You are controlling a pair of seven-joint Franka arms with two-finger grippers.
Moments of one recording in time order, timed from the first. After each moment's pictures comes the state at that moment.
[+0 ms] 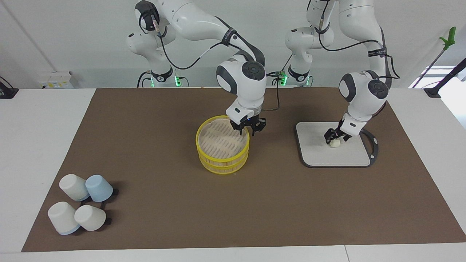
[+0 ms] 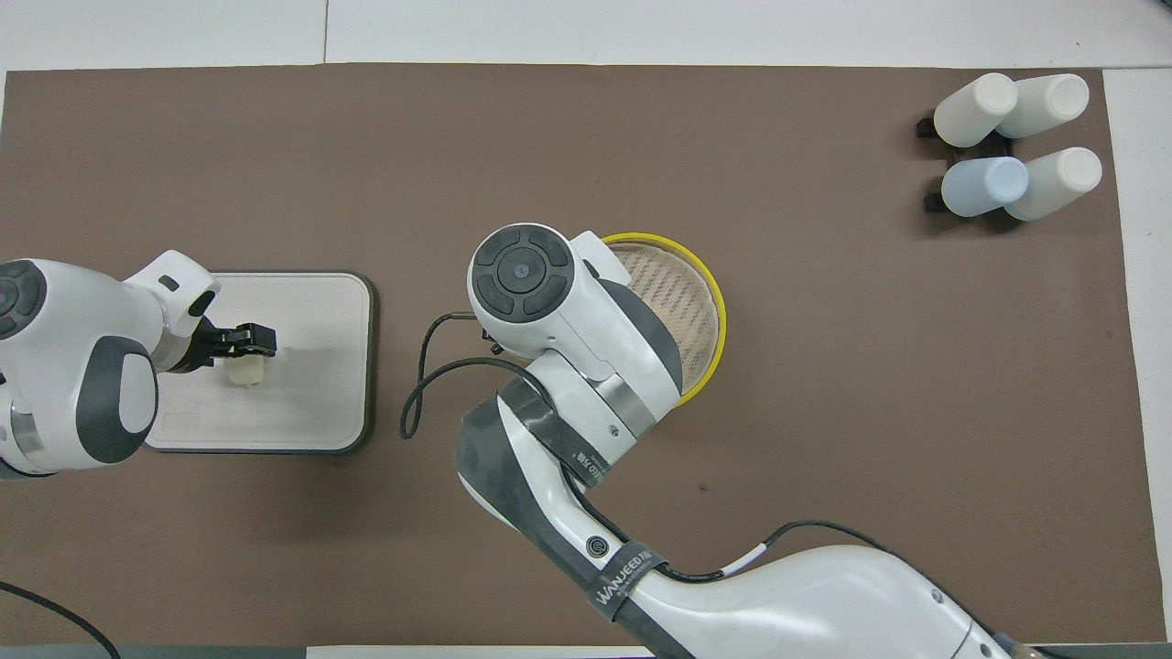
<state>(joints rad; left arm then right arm) 0.01 0.11 0.01 -2.25 -0.02 2.32 -0.05 0.62 0.50 0.08 -1.45 -0.02 1.94 0.82</state>
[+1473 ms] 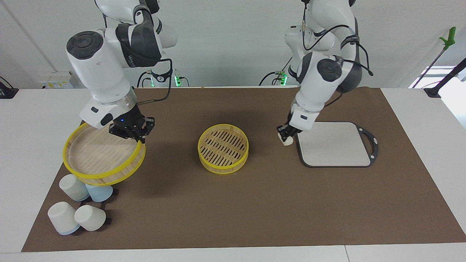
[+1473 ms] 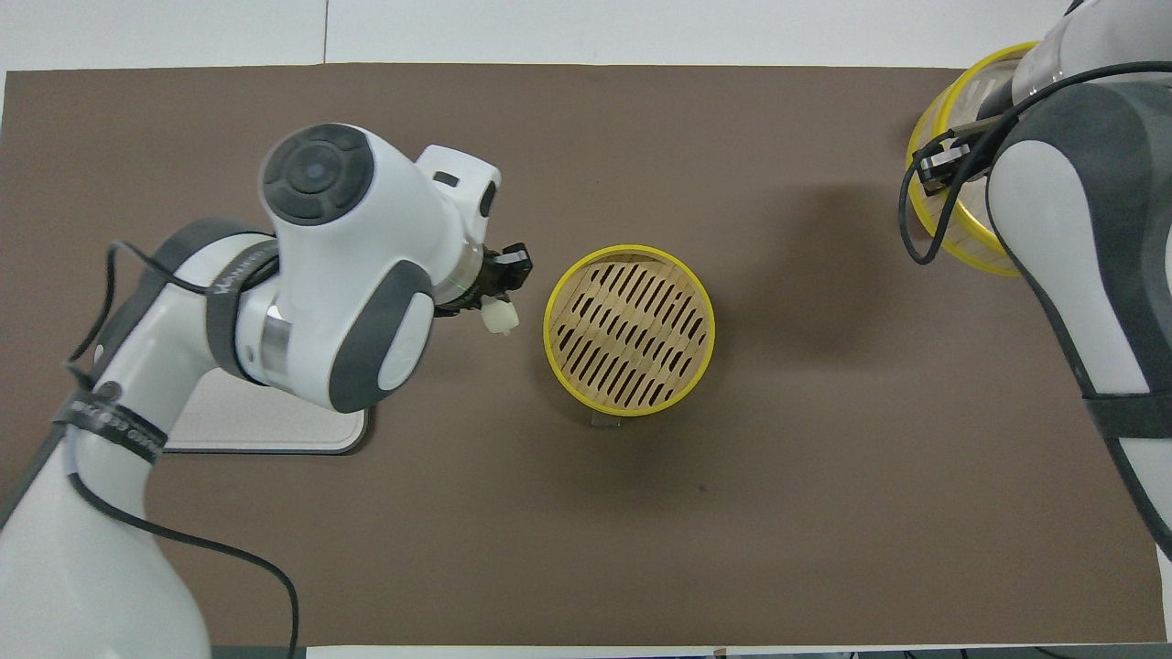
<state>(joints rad) -0.54 0.29 -0.03 -1.63 -0.15 1.96 -0.81 0.03 0.34 0.06 -1.29 -0.02 1.64 -0.13</state>
